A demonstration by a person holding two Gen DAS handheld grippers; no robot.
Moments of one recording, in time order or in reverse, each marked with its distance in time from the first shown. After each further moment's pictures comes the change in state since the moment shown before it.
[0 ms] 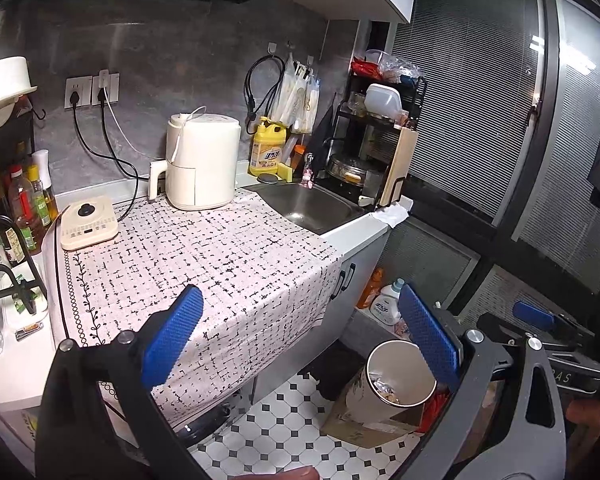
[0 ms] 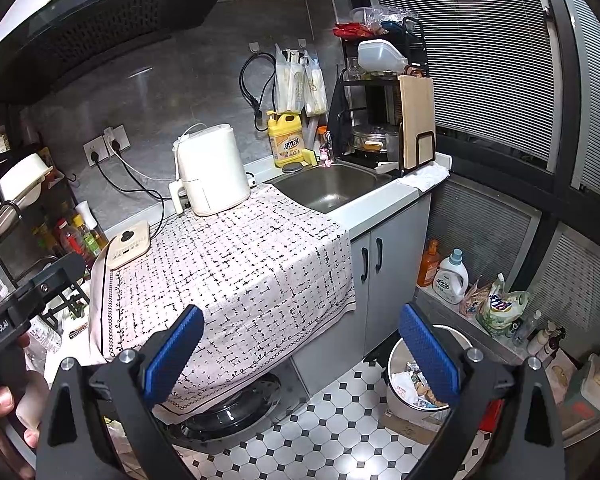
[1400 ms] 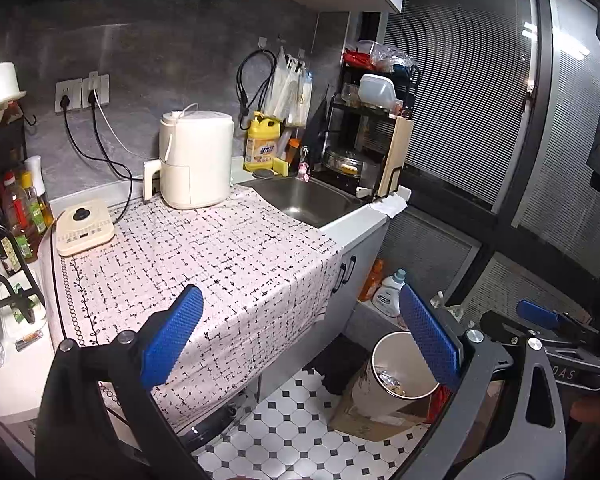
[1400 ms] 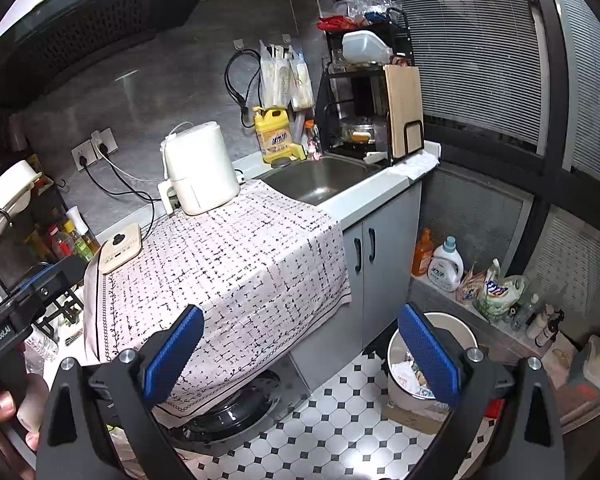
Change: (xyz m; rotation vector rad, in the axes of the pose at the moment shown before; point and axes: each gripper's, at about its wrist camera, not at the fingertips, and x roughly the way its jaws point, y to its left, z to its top) left arm 0.012 -0.002 -0.003 0.035 0.025 -0.012; right arm 0.007 -0.001 -0.012 0.044 0.017 -0.034
